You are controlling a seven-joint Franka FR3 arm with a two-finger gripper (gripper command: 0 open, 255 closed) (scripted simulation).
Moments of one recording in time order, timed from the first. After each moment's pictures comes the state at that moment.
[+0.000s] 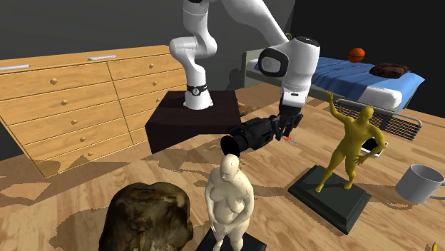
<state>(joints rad) 0.40 0.45 0.30 -1.98 -0.19 2.37 0.38</state>
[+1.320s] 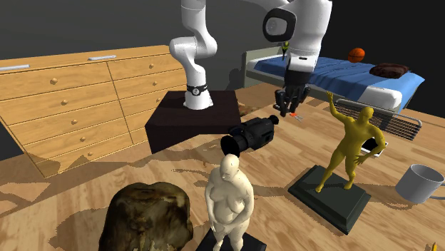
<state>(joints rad) 0.37 0.29 0.34 -1.92 -0.11 2.15 0.33</state>
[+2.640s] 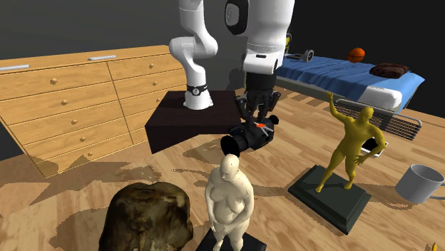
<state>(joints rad) 0.18 0.33 0.24 -1.78 -0.10 2.06 0.03</state>
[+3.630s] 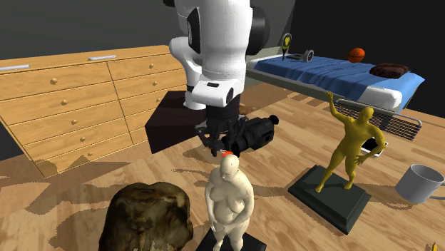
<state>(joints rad) 0.07 0.52 0.17 -1.57 -0.12 2.04 -0.15</state>
